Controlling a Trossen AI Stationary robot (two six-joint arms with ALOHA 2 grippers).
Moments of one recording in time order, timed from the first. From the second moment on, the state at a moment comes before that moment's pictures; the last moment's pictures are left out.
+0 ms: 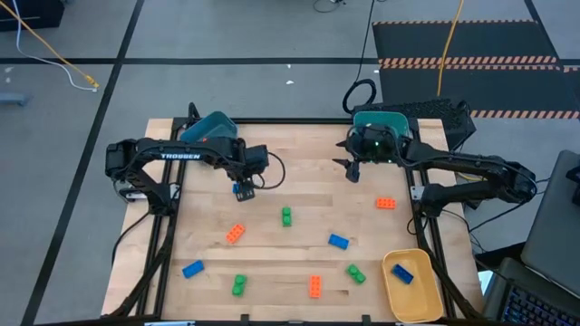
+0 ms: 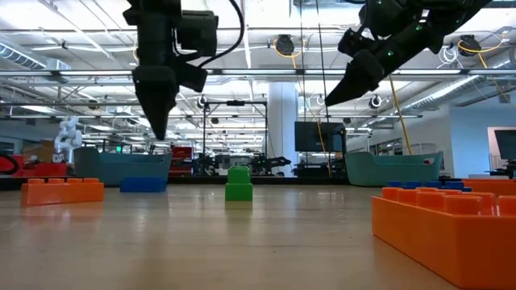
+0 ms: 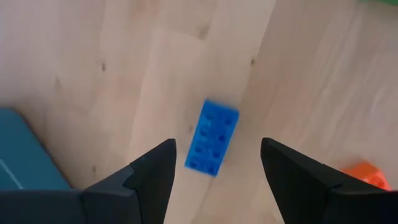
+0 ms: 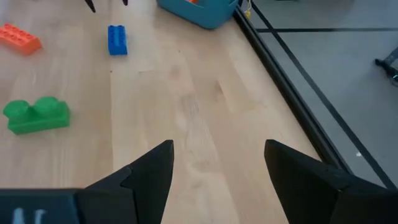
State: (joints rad) left arm 0.23 1.58 1.17 -1.04 -0.04 -0.05; right arm -0.45 1.10 0.67 -0.12 -0.08 -0.21
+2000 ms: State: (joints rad) left arm 0.25 1.58 0.81 -0.63 0.02 -0.04; right arm -0.45 1.03 0.67 -0.23 -0.07 -0.28
